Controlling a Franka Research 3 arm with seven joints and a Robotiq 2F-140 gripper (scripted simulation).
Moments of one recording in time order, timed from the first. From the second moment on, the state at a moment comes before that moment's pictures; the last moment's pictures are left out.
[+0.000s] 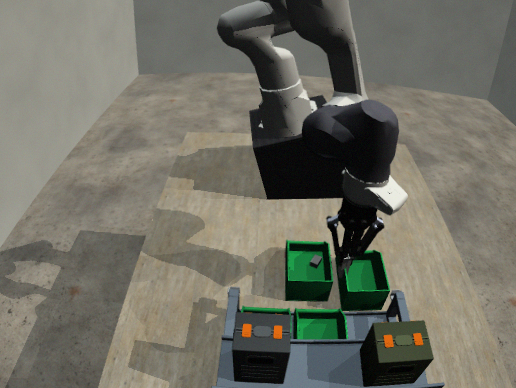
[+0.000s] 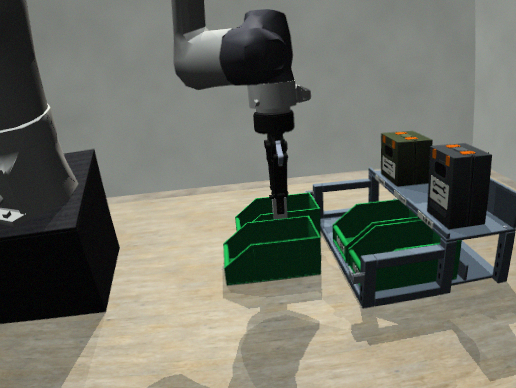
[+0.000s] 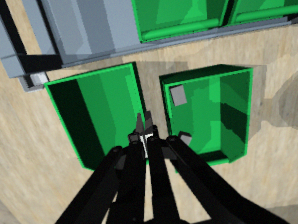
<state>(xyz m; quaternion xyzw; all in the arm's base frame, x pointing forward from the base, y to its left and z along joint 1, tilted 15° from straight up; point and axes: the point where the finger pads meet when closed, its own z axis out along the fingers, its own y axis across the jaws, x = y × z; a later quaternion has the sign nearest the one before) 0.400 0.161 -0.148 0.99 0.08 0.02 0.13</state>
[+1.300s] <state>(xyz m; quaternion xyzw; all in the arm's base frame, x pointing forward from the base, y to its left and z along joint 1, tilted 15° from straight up) 0.401 0.171 -0.122 0.99 0.08 0.03 0.12</state>
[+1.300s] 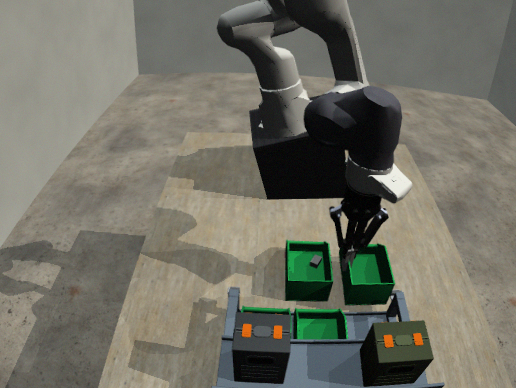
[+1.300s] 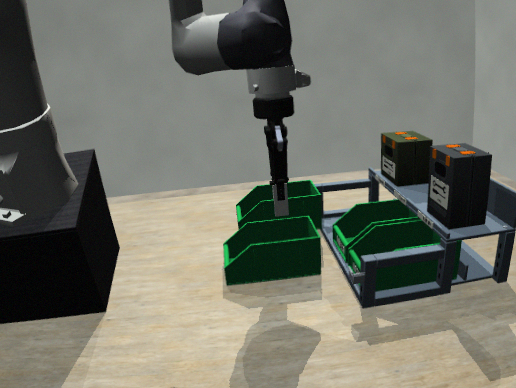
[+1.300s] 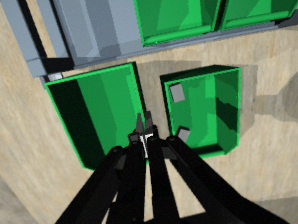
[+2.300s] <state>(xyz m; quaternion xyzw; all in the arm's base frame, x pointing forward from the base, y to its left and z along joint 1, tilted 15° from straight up) 0.397 0.184 -0.066 0.99 0.08 0.03 0.12</state>
